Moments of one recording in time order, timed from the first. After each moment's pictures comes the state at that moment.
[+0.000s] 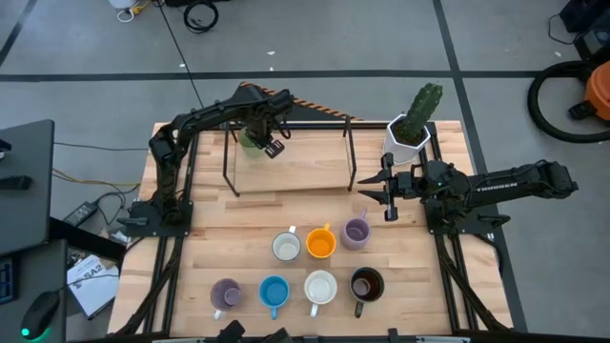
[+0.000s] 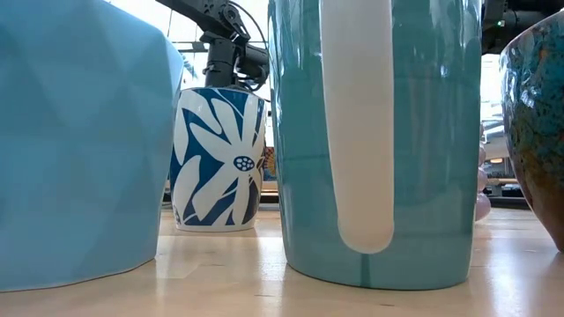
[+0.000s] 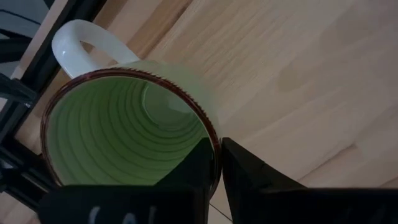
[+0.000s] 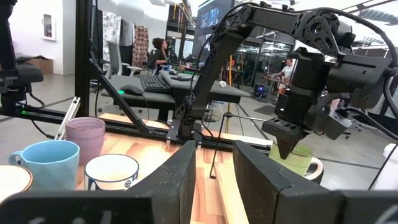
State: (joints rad) left arm 0.59 1.96 1.80 -1.38 -0.11 -0.19; right arm -0.06 0.77 0.27 0.60 -0.08 -0.19
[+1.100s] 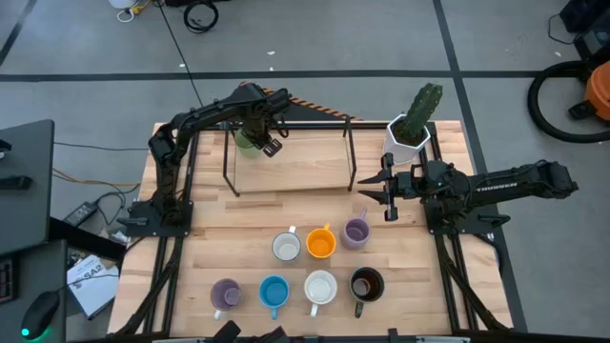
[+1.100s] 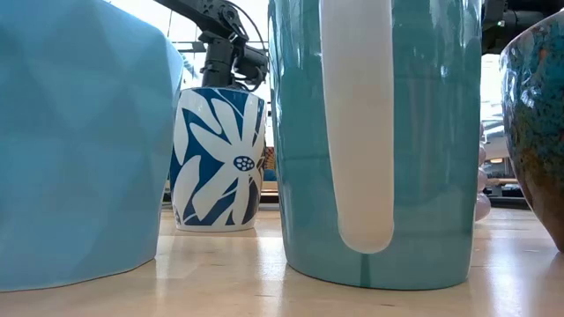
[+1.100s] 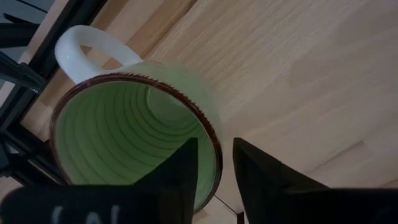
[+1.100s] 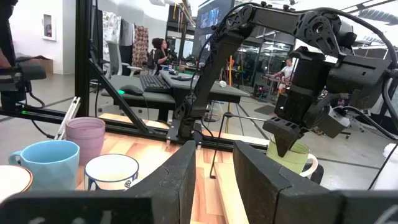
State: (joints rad) left arm 0.60 1.96 1.80 -1.42 -0.12 -0.21; right arm -0.06 0.77 0.27 0.60 -0.08 -0.19
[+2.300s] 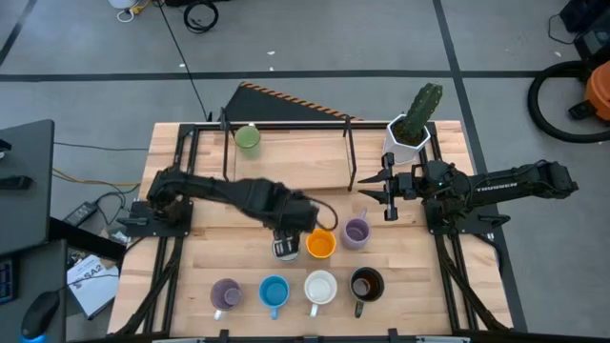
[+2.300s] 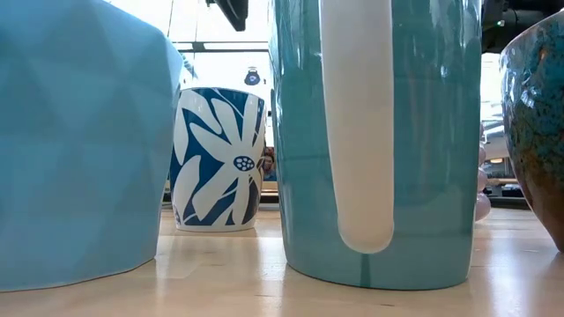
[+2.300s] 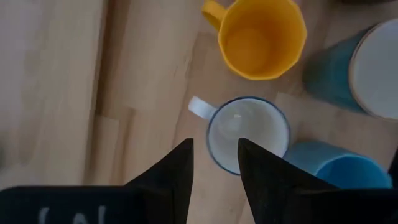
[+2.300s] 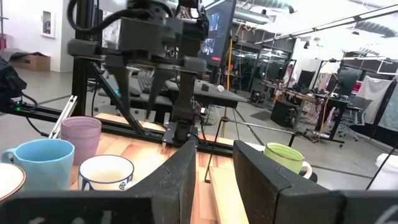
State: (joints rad) left arm -0.24 1.95 2.07 -1.45 -0.18 -0.47; right arm -0.06 0.77 0.27 0.62 -0.08 -0.23
